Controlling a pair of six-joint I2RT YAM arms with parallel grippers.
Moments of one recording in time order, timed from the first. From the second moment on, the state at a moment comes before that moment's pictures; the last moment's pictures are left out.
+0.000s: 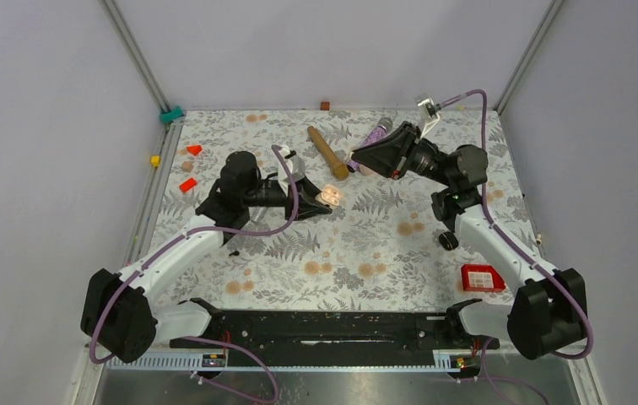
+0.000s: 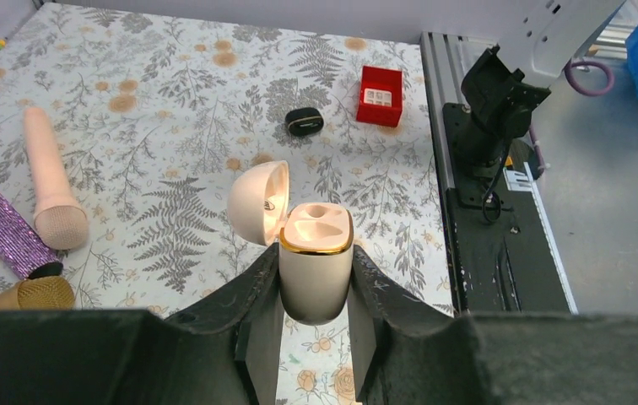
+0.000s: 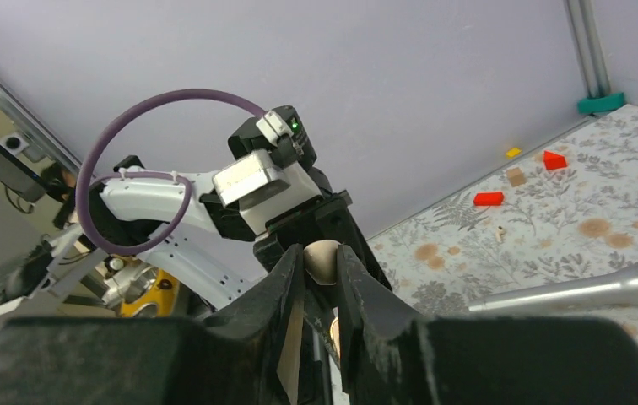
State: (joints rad) left arm -0.53 1.21 0.87 0.15 0.99 0.10; right arm 0.34 1.26 0.92 0.82 -0.91 0.93
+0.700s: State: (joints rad) left arm -0.53 1.23 0.87 0.42 0.99 -0.20; right arm 0.45 1.16 0.75 0.94 -0.82 1.03
